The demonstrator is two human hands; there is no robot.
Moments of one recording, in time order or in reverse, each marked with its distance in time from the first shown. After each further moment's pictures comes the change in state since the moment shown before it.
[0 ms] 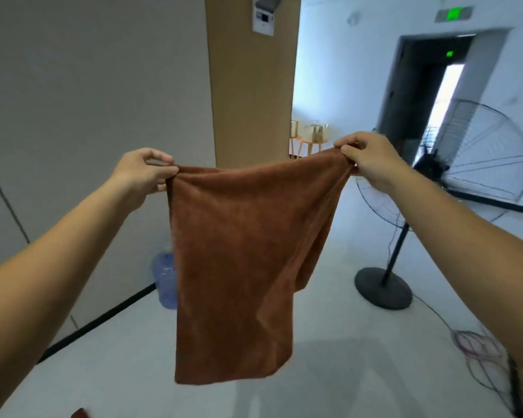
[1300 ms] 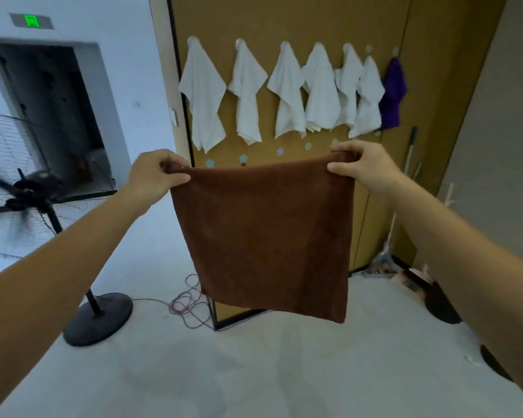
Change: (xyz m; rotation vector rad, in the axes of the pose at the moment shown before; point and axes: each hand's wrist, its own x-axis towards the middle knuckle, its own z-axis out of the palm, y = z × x) left_hand -0.493 0.227 0.766 -0.067 -1.000 0.638; right_hand -0.522 0.054 -0.778 -0.581 0.865 0.359
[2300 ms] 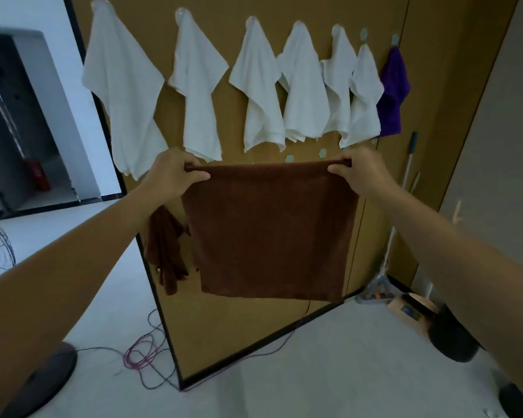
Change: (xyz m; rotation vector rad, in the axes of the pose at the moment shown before) left_hand 0.298 -0.050 0.237 0.352 -0.122 0.246; right_hand 0.303 0.199 -0.006 -0.503 0.088 -0.028
